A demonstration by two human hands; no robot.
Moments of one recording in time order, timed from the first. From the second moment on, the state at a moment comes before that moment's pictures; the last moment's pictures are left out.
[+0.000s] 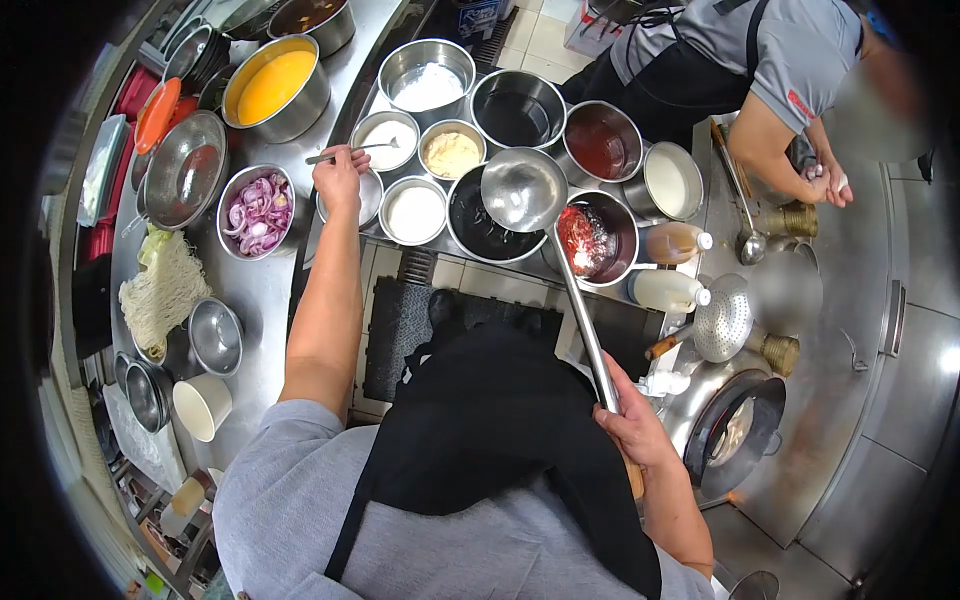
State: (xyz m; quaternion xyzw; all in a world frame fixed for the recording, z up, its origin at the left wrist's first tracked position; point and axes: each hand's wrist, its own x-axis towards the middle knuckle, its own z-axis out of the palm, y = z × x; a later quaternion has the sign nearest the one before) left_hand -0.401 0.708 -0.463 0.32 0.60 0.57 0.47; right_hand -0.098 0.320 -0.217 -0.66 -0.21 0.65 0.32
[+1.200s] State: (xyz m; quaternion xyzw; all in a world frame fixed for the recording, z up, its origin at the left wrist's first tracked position) left_hand -0.317 0.688 -0.471 0.62 0.58 0.46 0.27; right_hand -0.102 0.310 -0.213 -0.61 -0.17 0.68 0.36
